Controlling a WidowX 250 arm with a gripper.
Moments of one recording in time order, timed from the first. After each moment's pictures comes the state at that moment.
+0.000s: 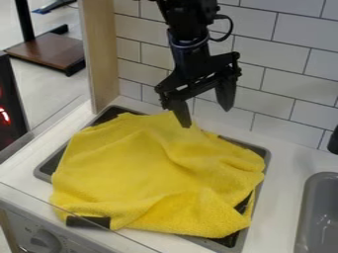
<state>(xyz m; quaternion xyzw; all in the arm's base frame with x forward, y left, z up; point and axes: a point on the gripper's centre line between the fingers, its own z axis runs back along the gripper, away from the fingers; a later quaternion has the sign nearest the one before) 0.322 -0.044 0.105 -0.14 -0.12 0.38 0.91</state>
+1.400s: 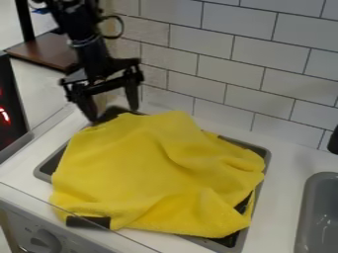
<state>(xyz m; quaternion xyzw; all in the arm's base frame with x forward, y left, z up) 0.295 0.084 0.083 -0.11 -0.11 0.28 0.95</state>
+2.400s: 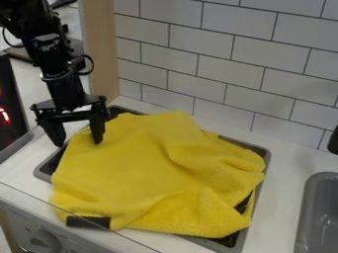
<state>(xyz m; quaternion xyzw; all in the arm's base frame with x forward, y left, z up) 0.283 0.131 0.028 -0.06 -0.05 0.23 0.97</state>
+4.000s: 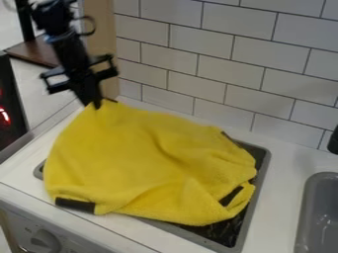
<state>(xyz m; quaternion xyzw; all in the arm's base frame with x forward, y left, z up) 0.314 0.102 0.082 -0.13 -0.06 0.25 0.96</state>
